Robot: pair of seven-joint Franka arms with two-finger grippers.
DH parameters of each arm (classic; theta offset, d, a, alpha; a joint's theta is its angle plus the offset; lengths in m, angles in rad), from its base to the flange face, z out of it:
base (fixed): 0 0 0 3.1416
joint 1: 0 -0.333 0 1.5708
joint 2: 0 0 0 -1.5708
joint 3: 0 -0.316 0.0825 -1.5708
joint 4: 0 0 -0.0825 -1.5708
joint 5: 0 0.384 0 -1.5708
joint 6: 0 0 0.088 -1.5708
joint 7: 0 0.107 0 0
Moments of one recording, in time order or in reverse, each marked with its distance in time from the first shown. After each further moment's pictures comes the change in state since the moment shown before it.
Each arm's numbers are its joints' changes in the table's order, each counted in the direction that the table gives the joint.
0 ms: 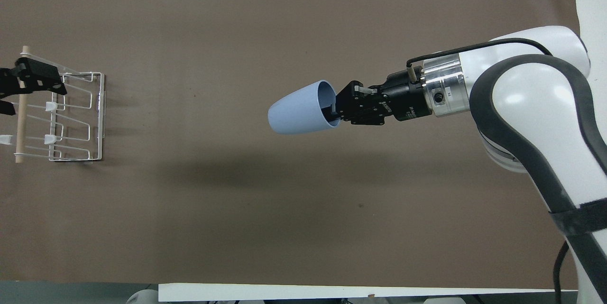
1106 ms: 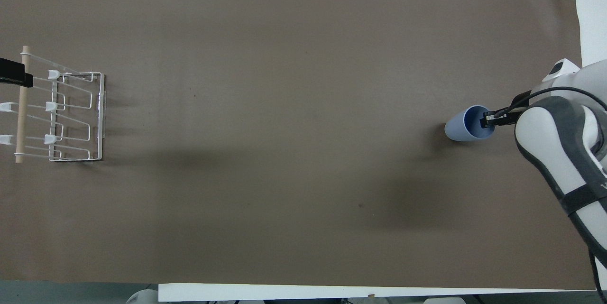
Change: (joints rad) left arm -0.104 0.057 -0.014 0.115 0.008 0.014 0.594; right arm 0.364 0.008 0.018 -0.155 -0.894 -0.175 -0.385
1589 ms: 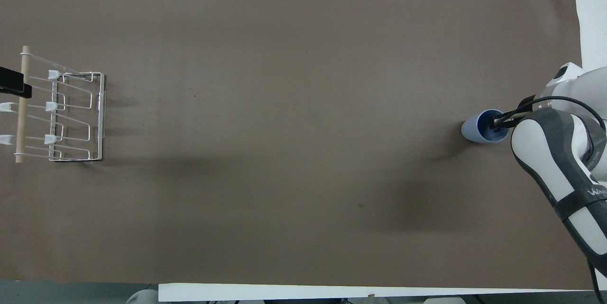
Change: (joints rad) left arm -0.001 0.006 -0.002 0.020 0.000 0.081 0.000; right arm 0.027 -0.002 0.001 -0.110 -0.263 -0.202 0.031
